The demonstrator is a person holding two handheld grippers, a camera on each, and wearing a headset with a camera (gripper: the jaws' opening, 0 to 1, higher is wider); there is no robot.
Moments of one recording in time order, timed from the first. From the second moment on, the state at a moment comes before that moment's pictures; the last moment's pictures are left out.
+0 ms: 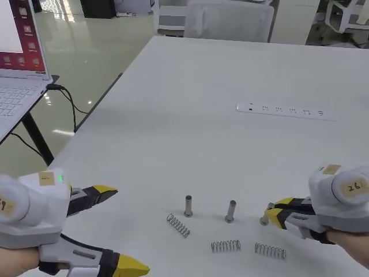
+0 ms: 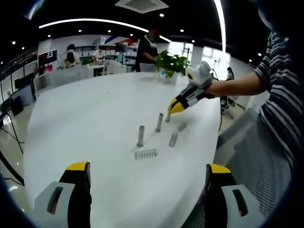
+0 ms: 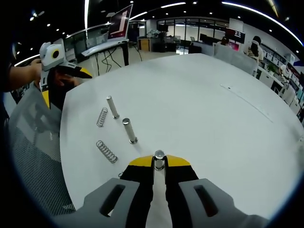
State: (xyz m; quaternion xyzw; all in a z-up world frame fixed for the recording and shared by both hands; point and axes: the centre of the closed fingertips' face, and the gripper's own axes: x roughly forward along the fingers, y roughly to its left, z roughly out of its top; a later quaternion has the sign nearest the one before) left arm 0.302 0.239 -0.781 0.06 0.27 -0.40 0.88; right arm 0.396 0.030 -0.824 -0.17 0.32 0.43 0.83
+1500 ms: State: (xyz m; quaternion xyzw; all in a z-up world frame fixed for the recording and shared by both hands) left arm 0.307 0.235 -0.779 0.06 0.26 -0.40 0.88; right arm 0.388 0.024 -0.803 -0.17 0.29 0.45 0.83
